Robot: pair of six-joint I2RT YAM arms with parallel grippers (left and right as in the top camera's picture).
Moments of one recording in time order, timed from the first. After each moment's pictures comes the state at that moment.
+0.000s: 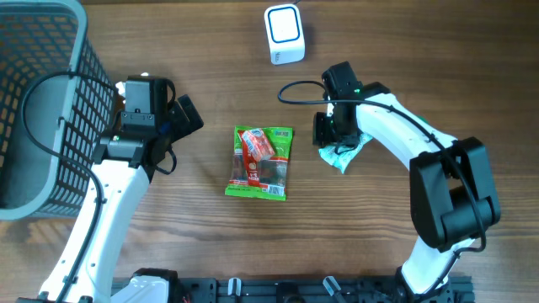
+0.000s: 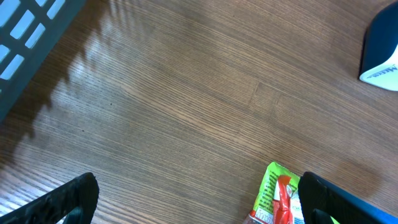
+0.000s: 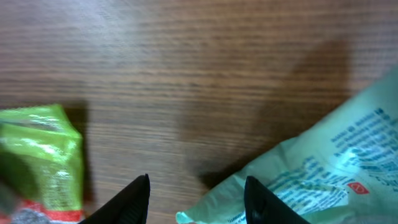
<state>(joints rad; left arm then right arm) -0.11 1.31 1.04 -0.70 -0.15 -0.55 0.35 1.93 1.26 -0.75 -0.13 0.40</state>
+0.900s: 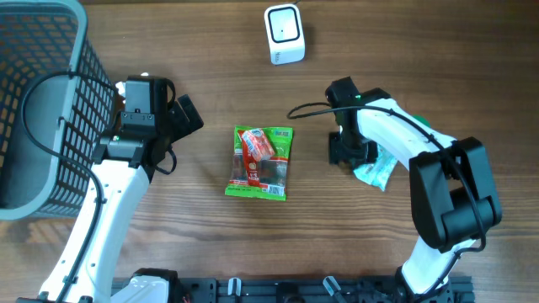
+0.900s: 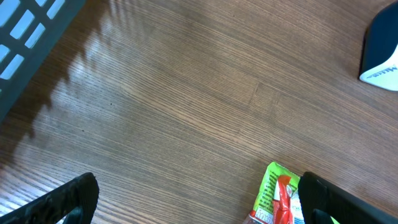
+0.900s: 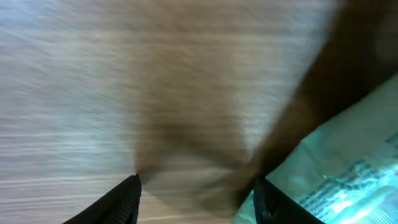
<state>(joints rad) -0.11 1.31 1.04 -0.70 -0.15 -0.55 0.34 1.92 1.21 -0.96 0.09 0.35</state>
